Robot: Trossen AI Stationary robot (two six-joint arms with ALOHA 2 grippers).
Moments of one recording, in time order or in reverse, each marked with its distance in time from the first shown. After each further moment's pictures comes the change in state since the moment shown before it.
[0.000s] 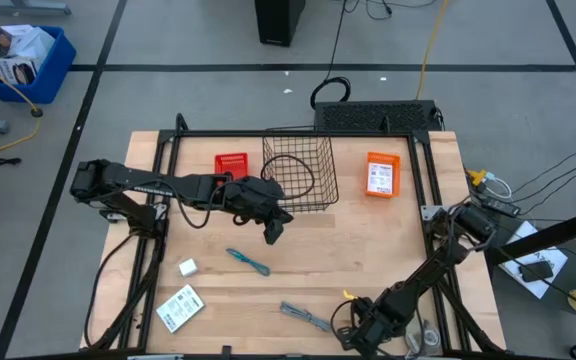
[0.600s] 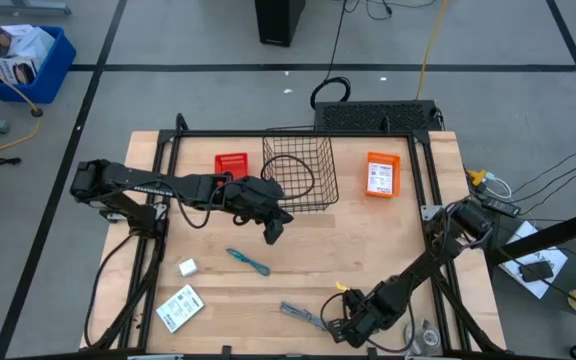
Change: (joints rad) left arm 0.000 0.000 0.000 0.000 0.003 -0.001; right arm -0.067 -0.010 -0.002 -0.019 0.082 -0.118
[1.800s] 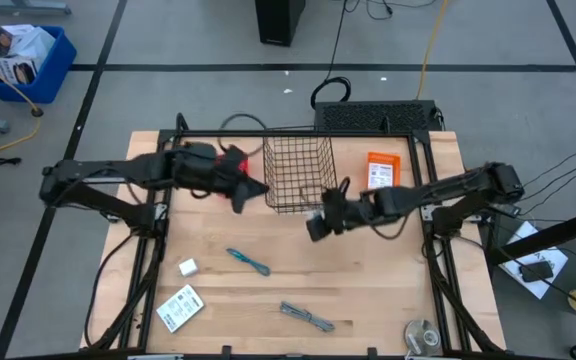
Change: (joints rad) left arm 0.095 -0.314 0.000 -0.076 0.027 -0.128; right arm -0.592 -0.433 -0.002 -0.056 0.191 -0.793
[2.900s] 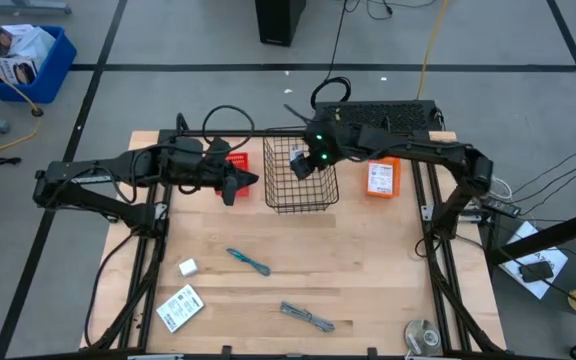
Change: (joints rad) left arm 0.029 -0.076 0.000 -0.086 -0.084 0.027; right arm -0.484 0.219 0.350 -0.108 -0.284 -0.623
